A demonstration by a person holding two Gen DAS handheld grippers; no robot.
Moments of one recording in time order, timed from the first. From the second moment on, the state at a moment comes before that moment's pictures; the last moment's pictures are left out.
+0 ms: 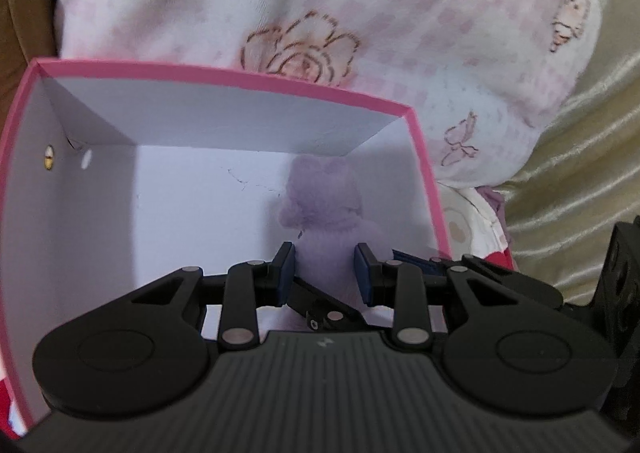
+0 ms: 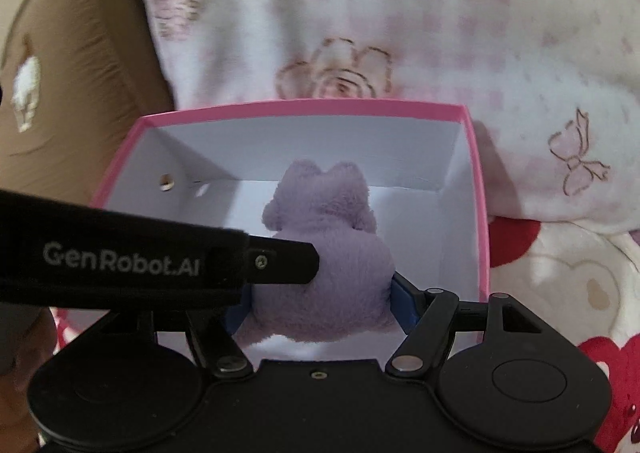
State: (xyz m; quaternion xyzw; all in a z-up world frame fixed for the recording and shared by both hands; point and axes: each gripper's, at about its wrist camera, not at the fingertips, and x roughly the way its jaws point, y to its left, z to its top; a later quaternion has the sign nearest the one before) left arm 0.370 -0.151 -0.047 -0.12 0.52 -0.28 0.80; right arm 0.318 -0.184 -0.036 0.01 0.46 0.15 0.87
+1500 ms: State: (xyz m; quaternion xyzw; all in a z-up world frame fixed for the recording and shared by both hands) left arm 0.372 -0.108 -0.091 -0.11 0.59 -0.20 0.77; right arm 0.330 -0.152 -0.085 0.02 0.59 0.25 0.77
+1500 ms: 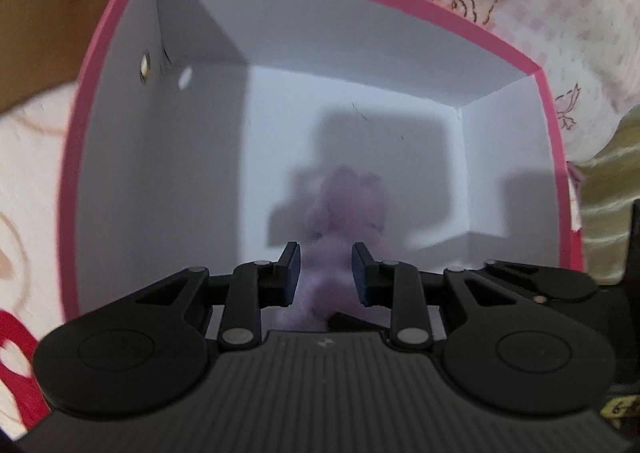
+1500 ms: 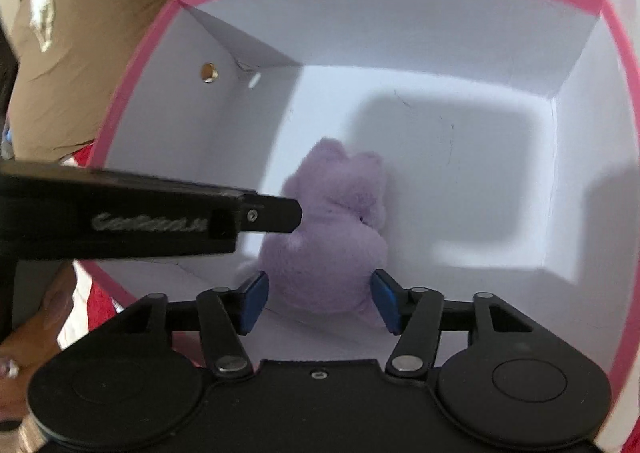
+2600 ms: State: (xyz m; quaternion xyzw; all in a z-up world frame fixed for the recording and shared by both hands) left arm 0.394 -0.148 -0.077 -0.10 0.55 -0.22 0.80; right arm 0.329 -0.189 -0.048 0.01 0.48 0.15 0.87
